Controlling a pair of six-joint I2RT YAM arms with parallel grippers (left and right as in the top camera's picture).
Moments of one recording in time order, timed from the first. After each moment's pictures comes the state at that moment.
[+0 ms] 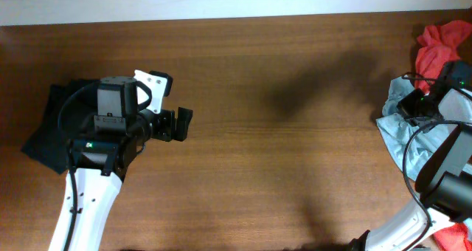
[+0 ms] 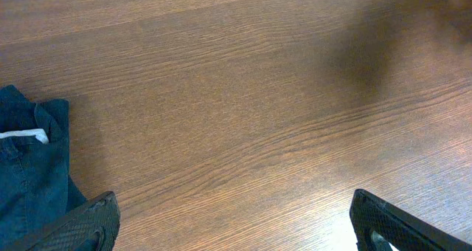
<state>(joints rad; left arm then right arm) -0.13 1.23 1.12 -0.71 0.24 0.06 -0.54 1.99 1.42 -0.72 -0.08 0.44</state>
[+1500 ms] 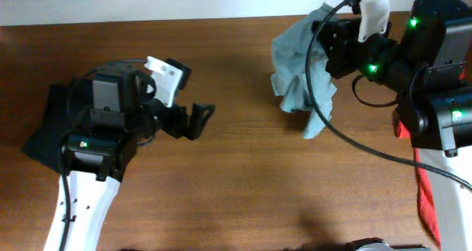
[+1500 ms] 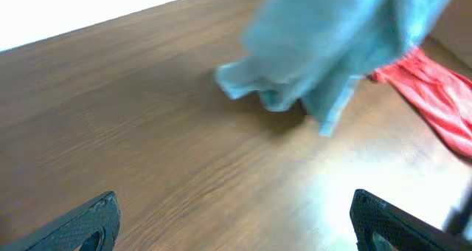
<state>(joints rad) -0.21 1.23 1.28 -0.74 0.50 0.14 0.15 1.37 1.77 -0.76 -0.49 0.07</state>
